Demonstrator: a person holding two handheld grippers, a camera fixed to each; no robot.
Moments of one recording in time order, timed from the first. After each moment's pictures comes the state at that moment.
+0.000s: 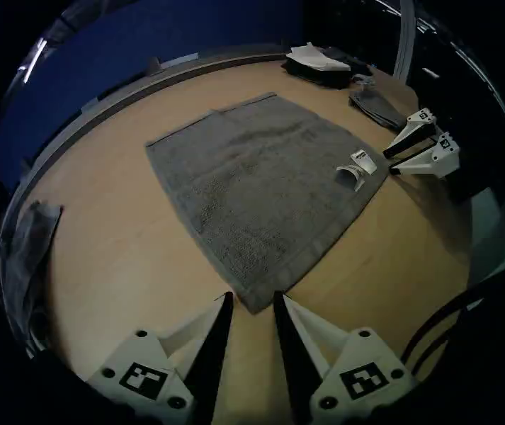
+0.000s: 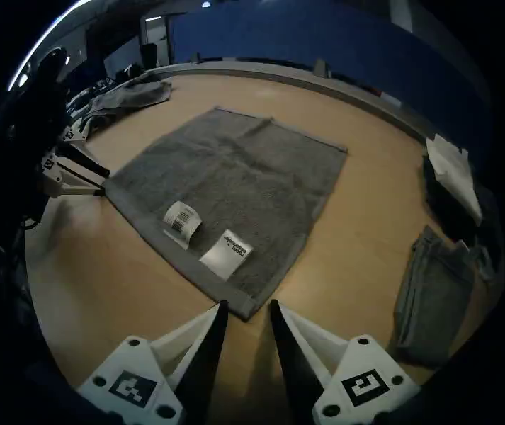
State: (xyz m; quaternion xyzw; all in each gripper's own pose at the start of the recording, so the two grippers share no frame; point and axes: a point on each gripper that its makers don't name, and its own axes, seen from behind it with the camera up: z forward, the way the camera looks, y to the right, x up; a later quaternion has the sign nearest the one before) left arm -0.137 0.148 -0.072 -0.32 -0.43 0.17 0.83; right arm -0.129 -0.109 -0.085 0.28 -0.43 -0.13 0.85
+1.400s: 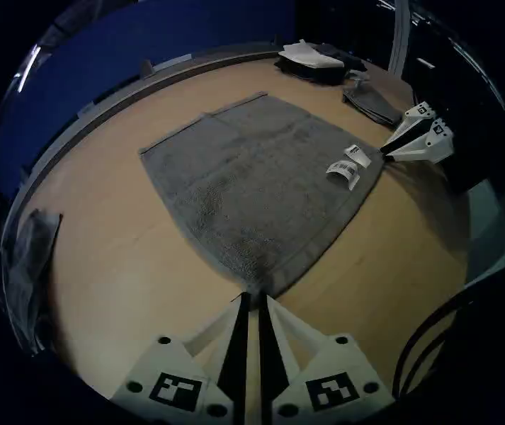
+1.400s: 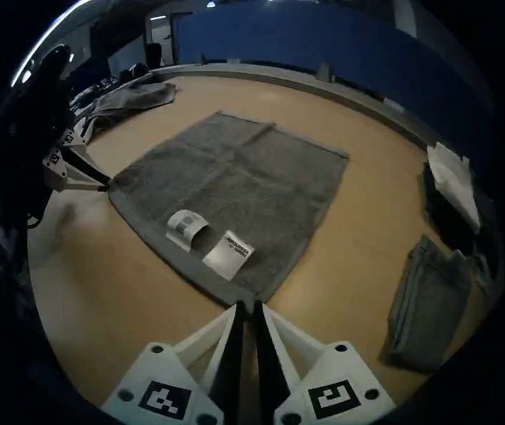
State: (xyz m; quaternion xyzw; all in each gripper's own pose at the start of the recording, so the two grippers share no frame) left arm -0.129 0.152 -0.076 -0.32 -0.43 0.18 0.82; right arm -0.118 -0.109 -0.084 0.29 -0.43 -0.14 0.85
